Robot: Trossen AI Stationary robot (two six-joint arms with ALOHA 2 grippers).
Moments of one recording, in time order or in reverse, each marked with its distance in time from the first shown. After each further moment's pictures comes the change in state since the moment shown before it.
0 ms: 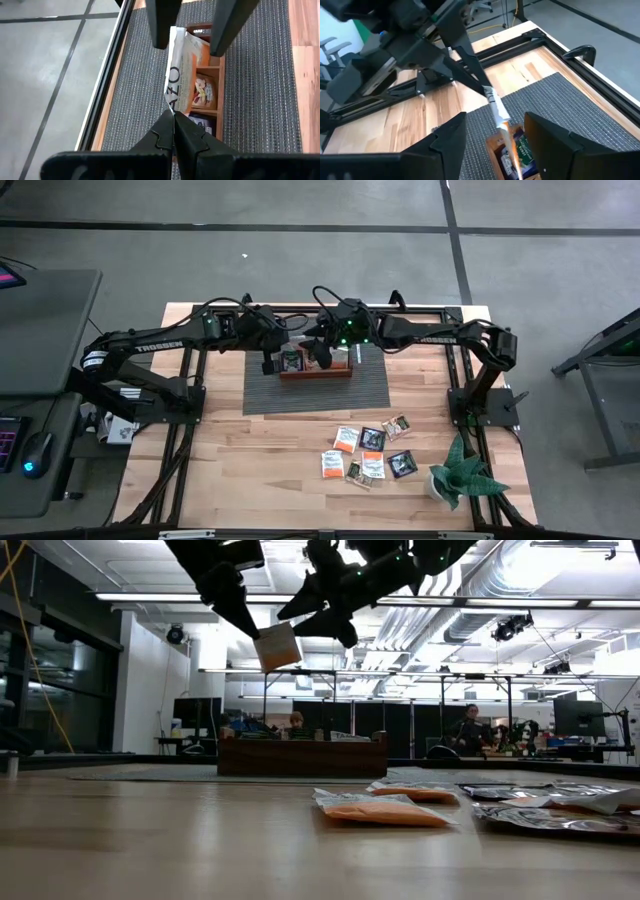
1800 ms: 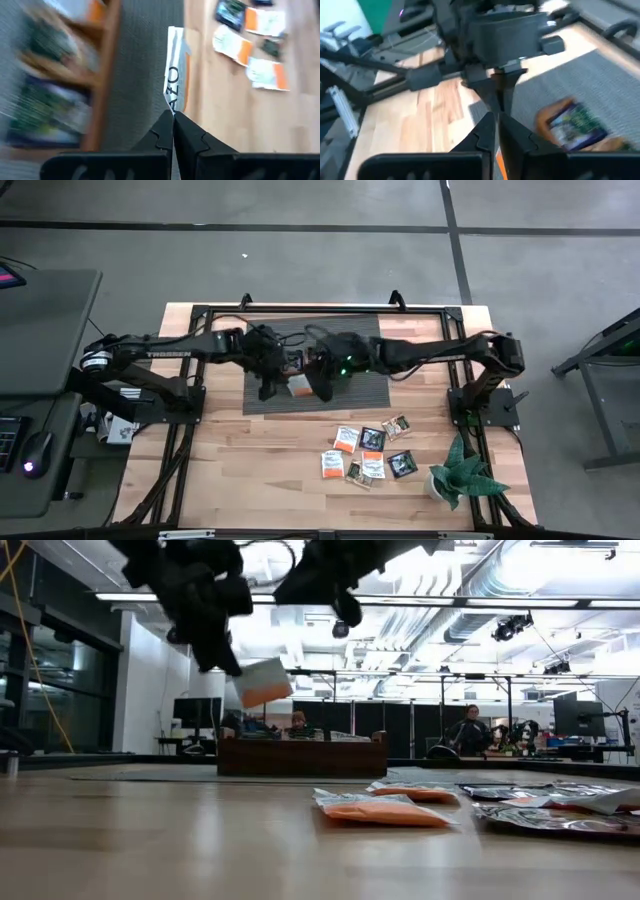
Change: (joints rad) left arm 0.000 -0.001 -0.266 0.173 0.498 -0.269; right arm 0.220 -0.046 0.001 -0.105 0.160 0.096
